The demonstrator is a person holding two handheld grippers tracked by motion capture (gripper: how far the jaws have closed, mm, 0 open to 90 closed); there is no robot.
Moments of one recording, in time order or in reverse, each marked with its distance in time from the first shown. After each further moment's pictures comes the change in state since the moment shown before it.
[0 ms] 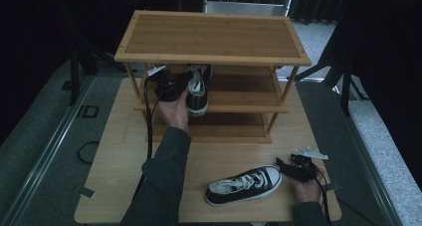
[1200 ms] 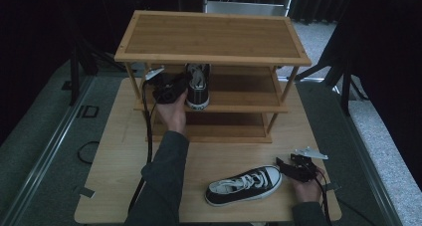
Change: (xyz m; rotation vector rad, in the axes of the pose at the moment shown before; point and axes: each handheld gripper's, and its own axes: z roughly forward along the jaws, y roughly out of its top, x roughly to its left) left arm 0.012 -0.009 -0.009 -0.018 0.007 0.038; right arm 0.000 0.000 0.000 0.001 0.003 -0.002
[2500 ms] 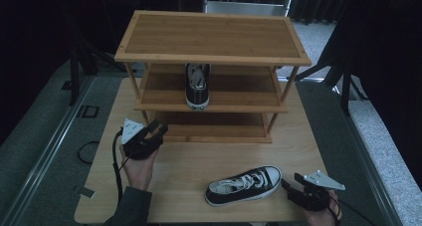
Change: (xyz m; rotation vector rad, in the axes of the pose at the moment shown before) left arm 0.056 -0.094 -0.115 0.069 0.046 0.273; right arm 0.035 -0.034 -0.087 -0.050 0.069 -0.072
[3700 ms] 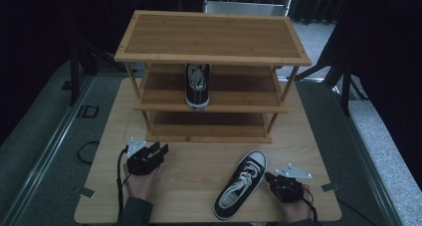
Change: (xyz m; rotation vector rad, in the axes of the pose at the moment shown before) left arm 0.011 -0.059 0.008 0.178 0.016 -0.055; right arm 0.041 0.017 0.050 0.081 0.034 -0.075
